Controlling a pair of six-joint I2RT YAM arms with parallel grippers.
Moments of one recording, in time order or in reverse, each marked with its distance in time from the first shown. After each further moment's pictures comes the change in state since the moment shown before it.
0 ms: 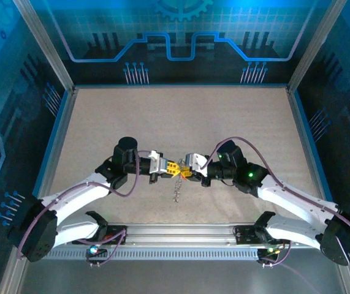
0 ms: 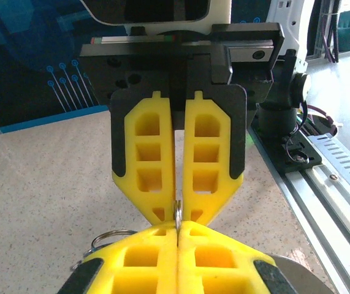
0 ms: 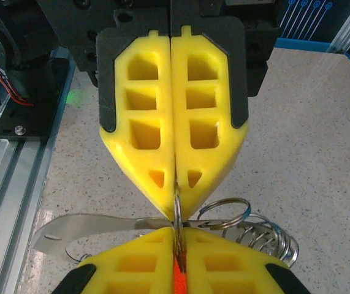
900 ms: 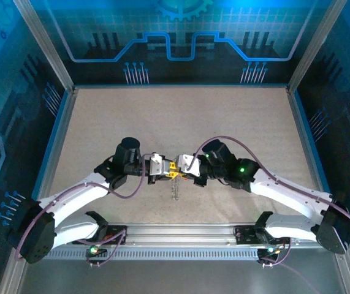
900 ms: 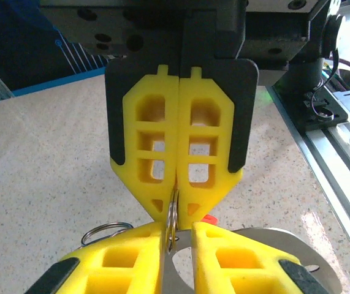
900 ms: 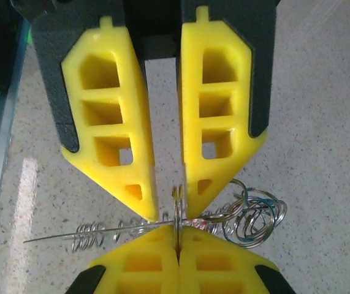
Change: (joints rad) left arm -0.005 -0.019 0.025 -0.209 -0.131 0.156; right arm 0.103 0.104 0.151 -0.227 0.255 -0.070
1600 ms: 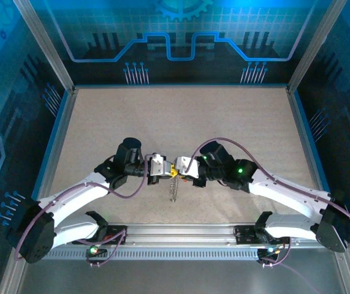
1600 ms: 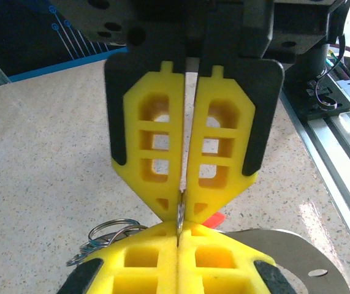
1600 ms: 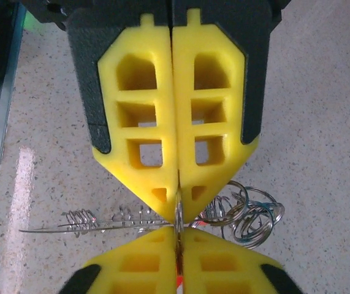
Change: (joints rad) left arm -0.010 -0.001 0.013 -0.049 -0.035 0.011; right arm 0.015 -0.004 -0.014 0.014 0.014 -0.007
